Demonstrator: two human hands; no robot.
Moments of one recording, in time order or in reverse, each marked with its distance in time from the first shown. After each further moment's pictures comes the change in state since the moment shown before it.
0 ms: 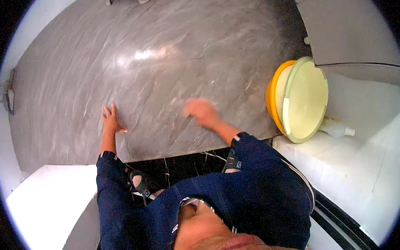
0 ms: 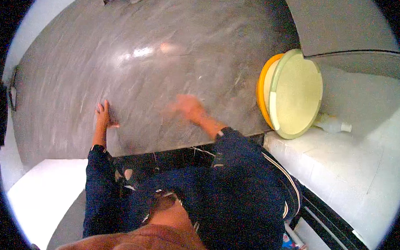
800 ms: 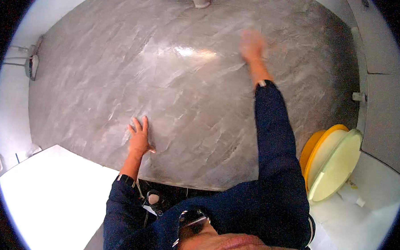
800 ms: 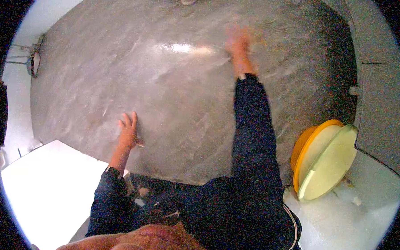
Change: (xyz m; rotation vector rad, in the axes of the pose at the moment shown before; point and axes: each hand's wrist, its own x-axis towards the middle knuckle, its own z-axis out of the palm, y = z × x) left_hand -0.043 0.029 -0.024 0.117 -0.067 -0.052; right_hand 0.302 0.237 -0.066 -0.666 0.251 0.457
